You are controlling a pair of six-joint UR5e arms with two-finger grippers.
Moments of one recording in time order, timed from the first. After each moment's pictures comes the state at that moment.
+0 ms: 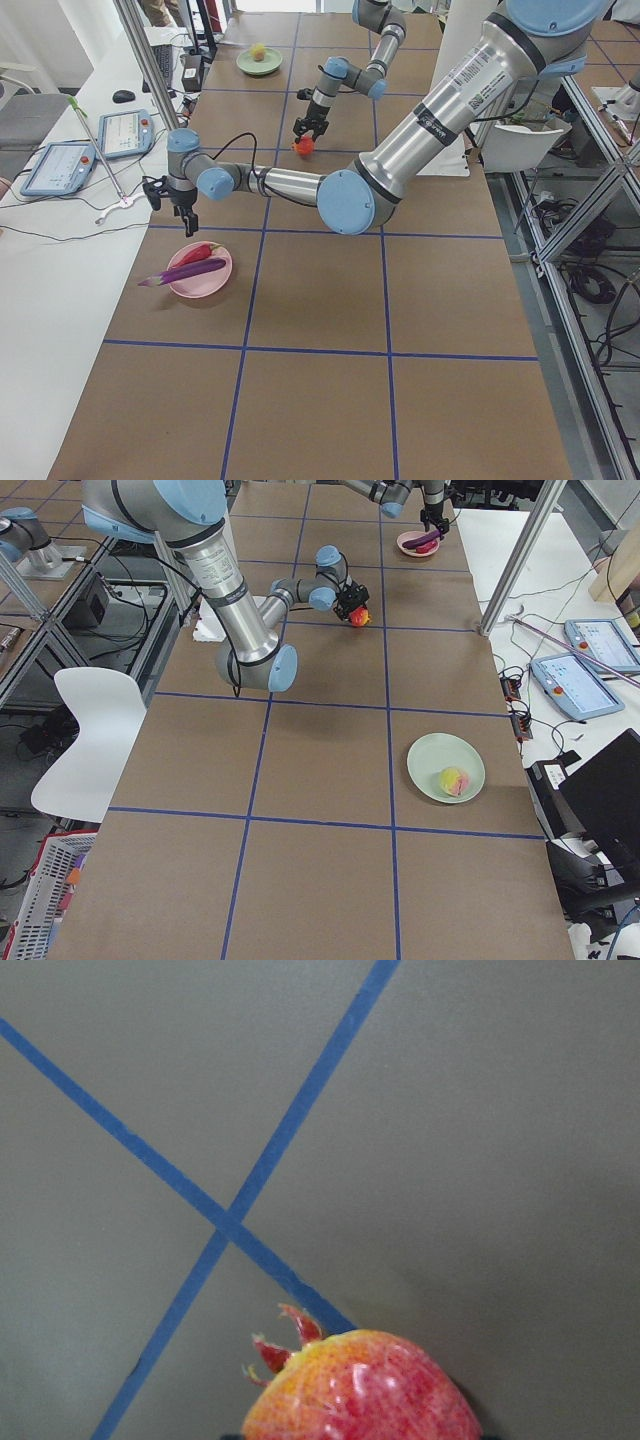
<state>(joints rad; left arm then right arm) -1.13 -2.36 -0.90 -2.04 -1.99 -1.34 0.45 -0.83 1.47 -1.17 1.54 2.22</state>
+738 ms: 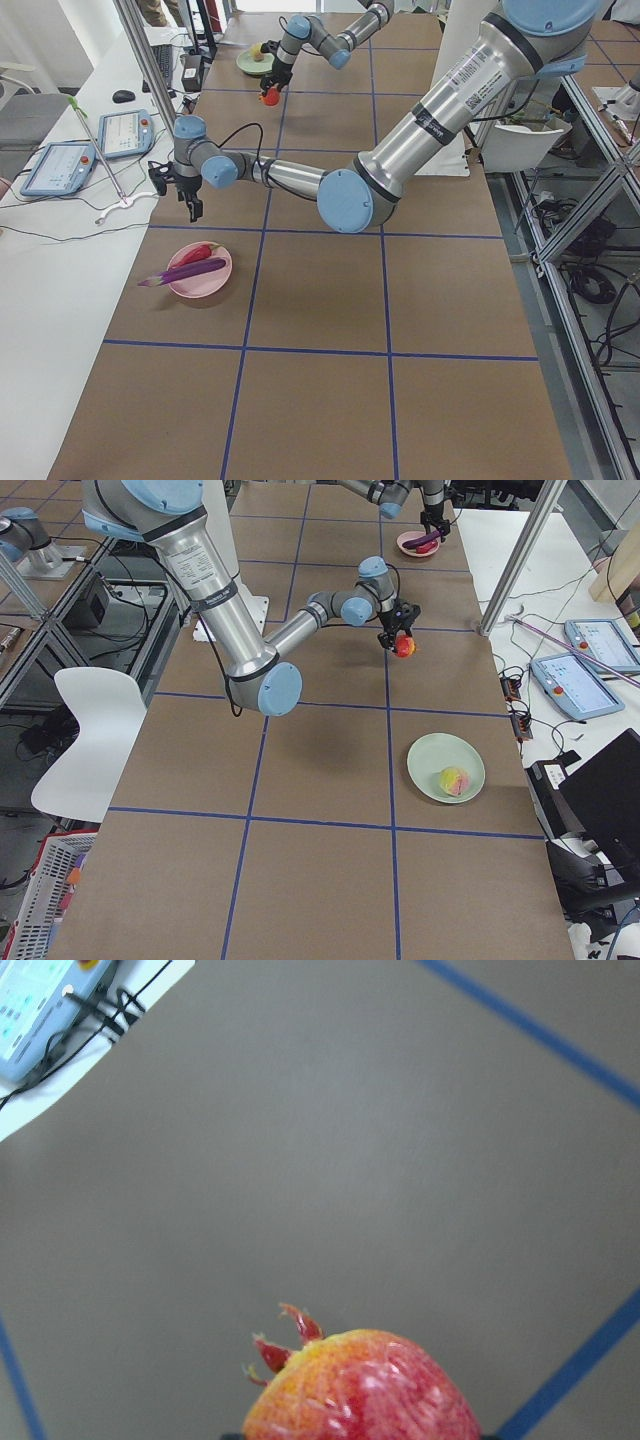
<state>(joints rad) -1.09 -2.36 -0.97 -2.03 -1.99 -1.40 0.81 -1.01 1.53 -1.31 1.64 1.71</state>
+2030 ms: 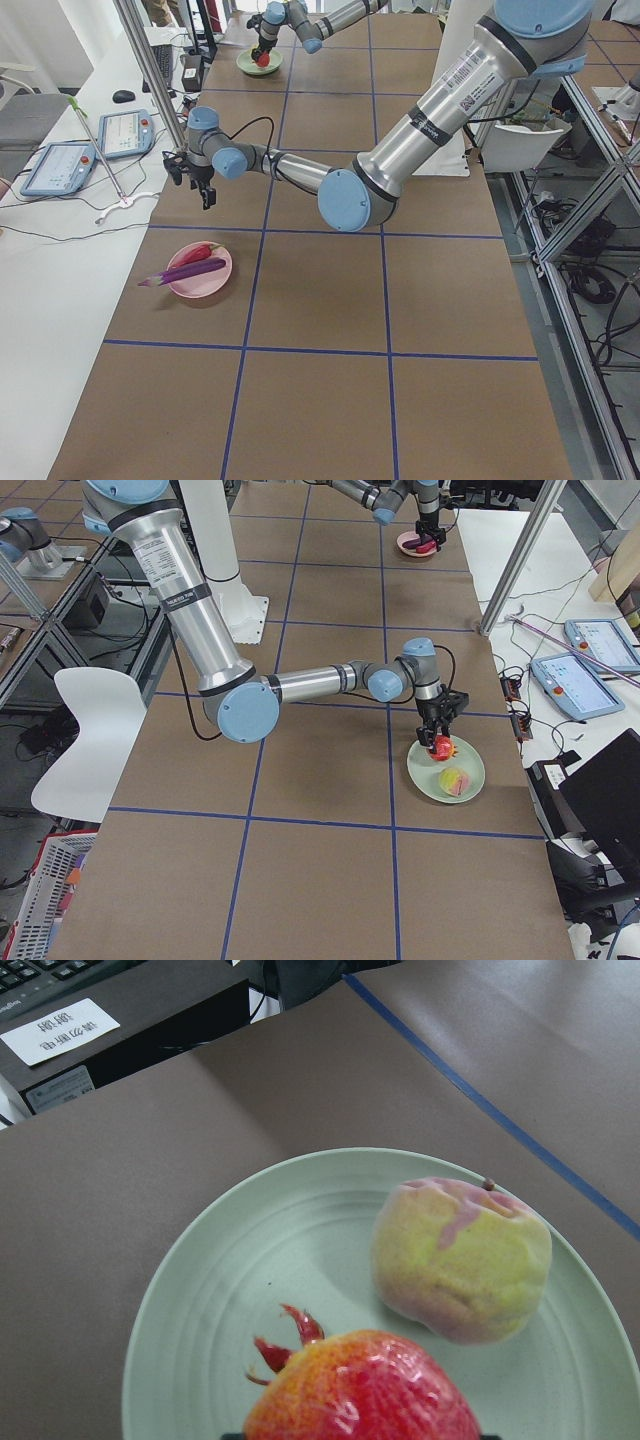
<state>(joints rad) -1.04 -2.36 -1.04 -2.01 -1.99 -1.48 1.01 -1.10 1.22 -1.22 1.63 1.38</state>
